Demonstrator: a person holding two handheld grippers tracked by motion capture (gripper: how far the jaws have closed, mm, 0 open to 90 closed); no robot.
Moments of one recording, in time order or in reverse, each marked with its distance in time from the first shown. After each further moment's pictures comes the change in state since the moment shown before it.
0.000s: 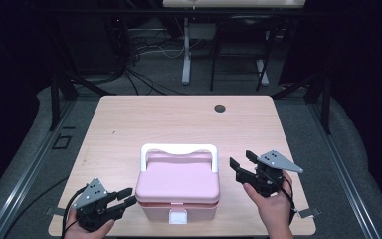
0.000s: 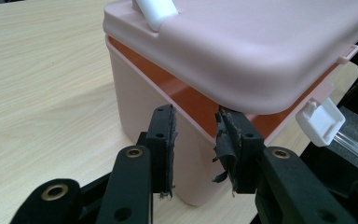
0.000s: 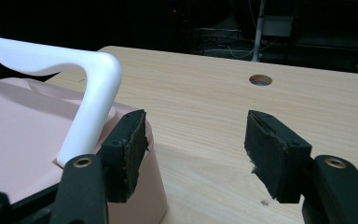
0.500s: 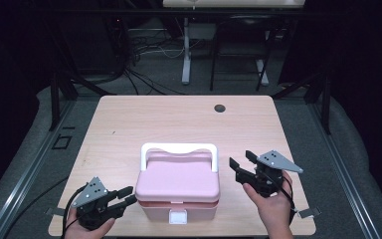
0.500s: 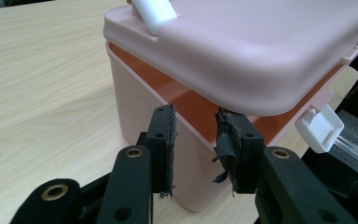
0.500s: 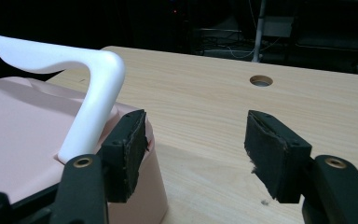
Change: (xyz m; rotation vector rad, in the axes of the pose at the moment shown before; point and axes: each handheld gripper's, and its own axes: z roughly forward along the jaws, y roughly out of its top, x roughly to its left) left arm 0.000 0.003 0.001 -0.016 -0.002 -0.002; right arm 0.000 0.001 0.000 0.000 0.000 -0.005
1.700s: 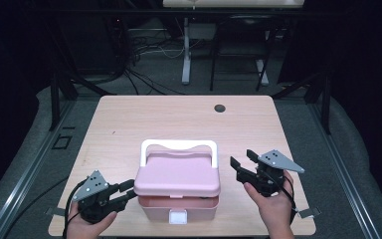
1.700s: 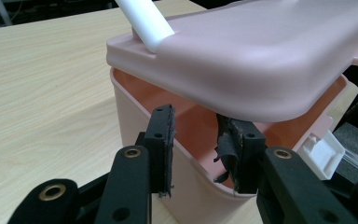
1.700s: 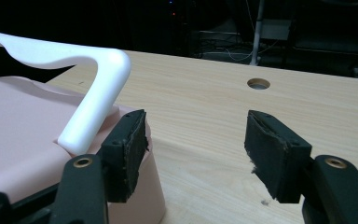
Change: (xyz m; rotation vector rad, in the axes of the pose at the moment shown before) left arm 0.002 0.014 0.003 -0.042 0.000 0.003; right arm -0.001 0.002 -0.002 -0.010 -0.006 -0.003
